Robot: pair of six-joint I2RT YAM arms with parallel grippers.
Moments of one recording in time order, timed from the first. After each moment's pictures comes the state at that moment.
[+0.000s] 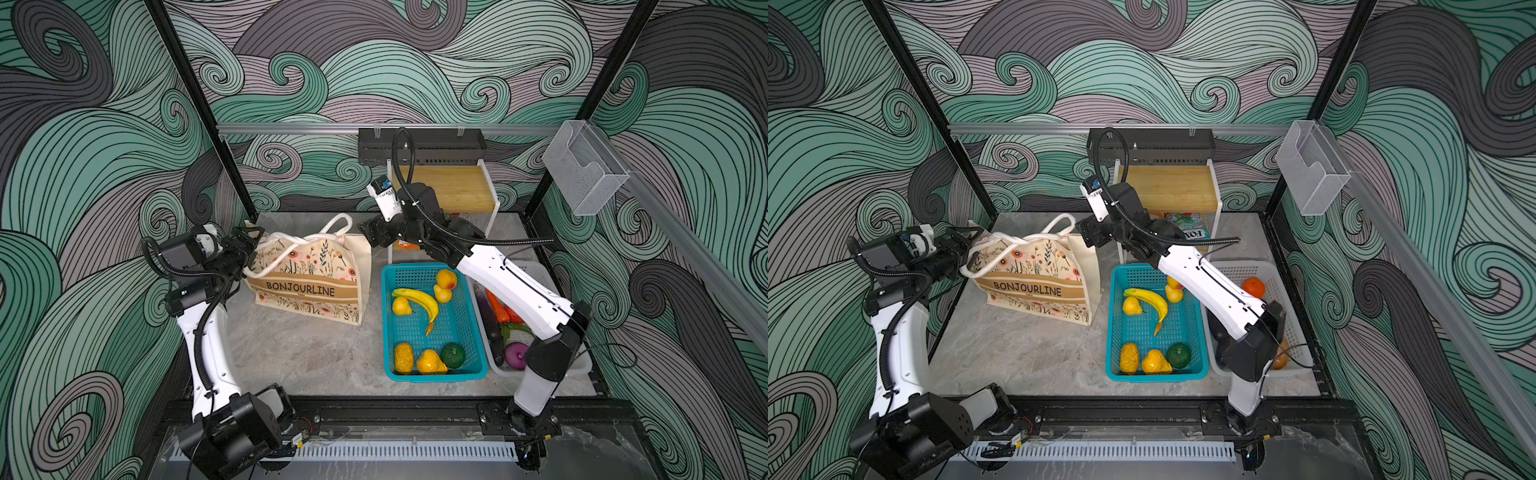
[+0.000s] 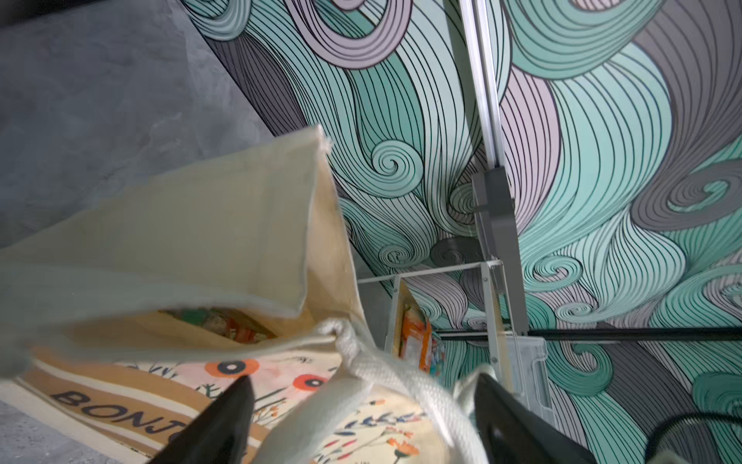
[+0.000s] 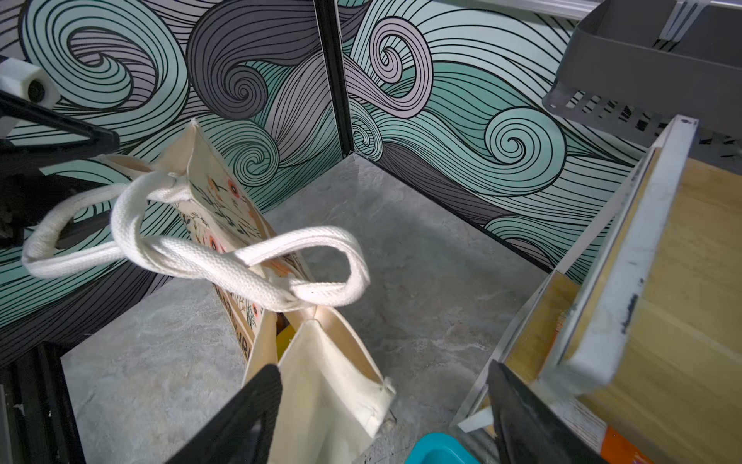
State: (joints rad) left arm 0.55 1.08 1.12 -0.52 0.75 -0.78; right arm 0.81 1.74 1.90 -0.59 0.02 0.03
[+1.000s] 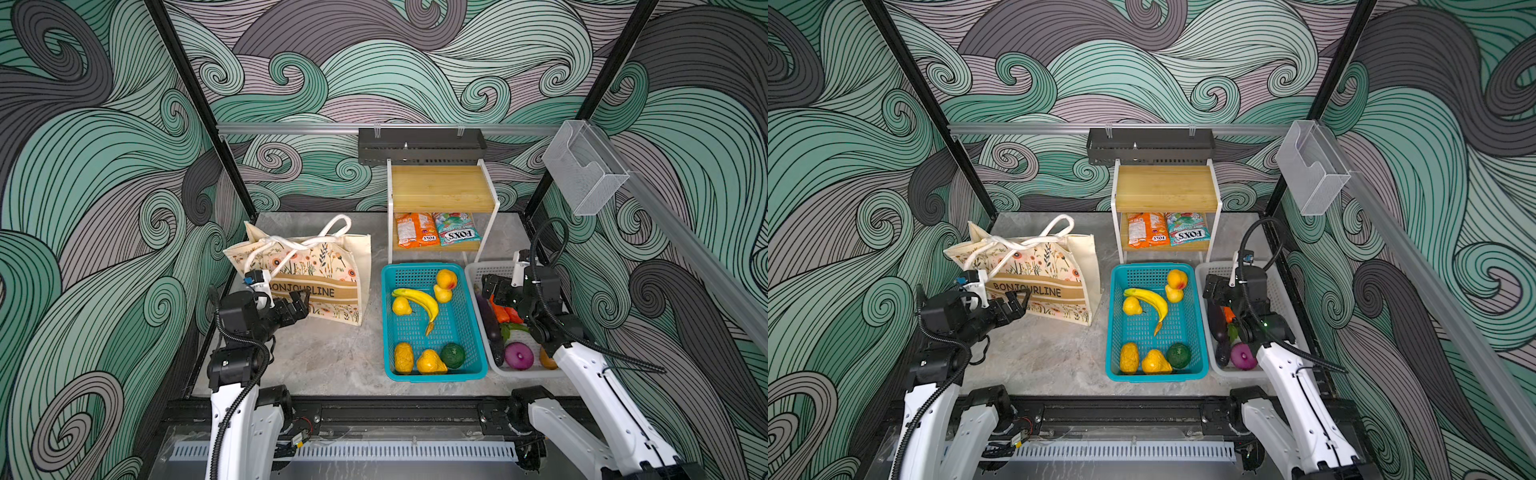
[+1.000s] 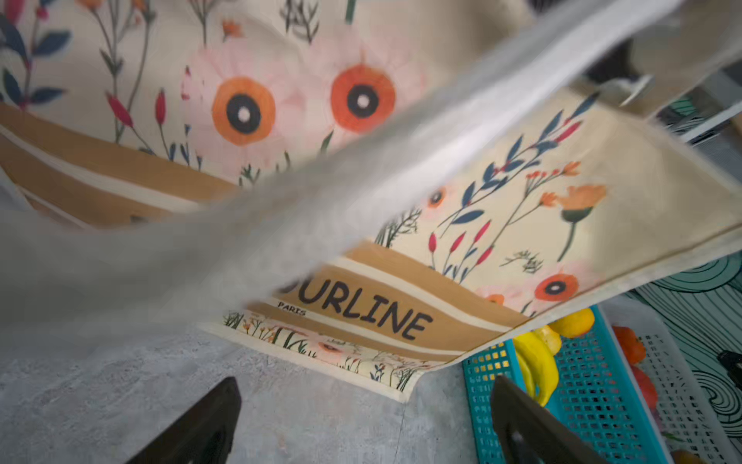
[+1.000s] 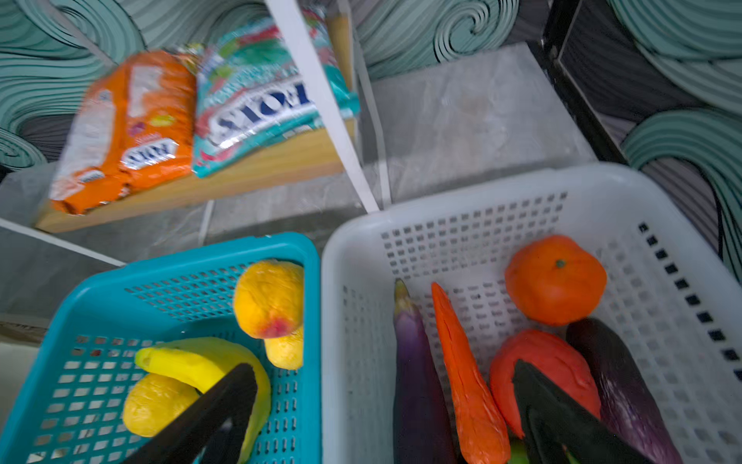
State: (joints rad) left arm 0.16 0.54 0.60 -0.60 0.36 -0.32; right arm 0.12 0.86 0.68 -0.45 0.07 0.26
